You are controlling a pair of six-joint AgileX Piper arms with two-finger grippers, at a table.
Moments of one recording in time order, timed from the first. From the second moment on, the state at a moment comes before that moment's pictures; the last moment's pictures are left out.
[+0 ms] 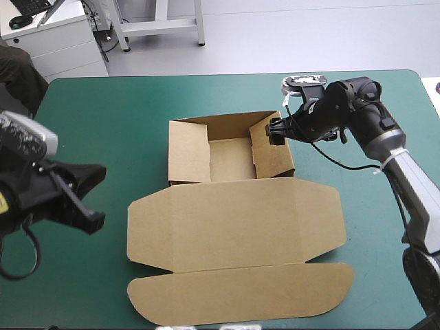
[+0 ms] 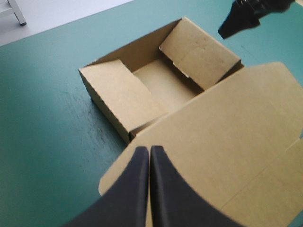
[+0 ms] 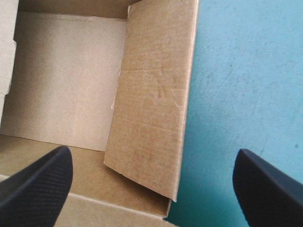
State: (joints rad) left arm -0.41 0.87 -1.47 -0.21 1.25 0.13; right arm 0.35 1.67 -1.69 0.14 1.13 0.09
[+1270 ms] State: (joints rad) left arm -0.41 0.34 -0.66 -0.15 0.94 0.16; right arm 0.35 1.95 -1.83 0.12 1.17 0.03
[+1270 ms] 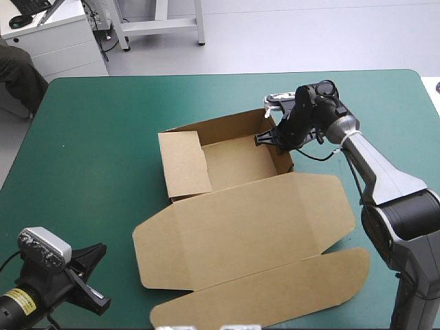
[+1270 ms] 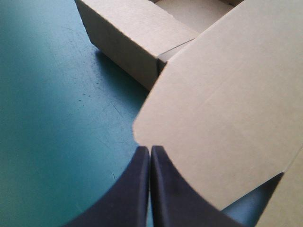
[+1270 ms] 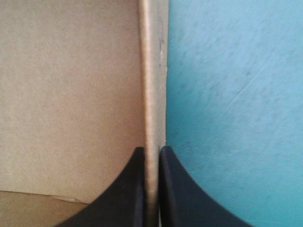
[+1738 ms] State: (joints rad) left arm -0.41 0.34 -0.66 -0.15 0.93 0.16; right arm -0.01 1.95 -2.15 -0.25 1.25 0.01
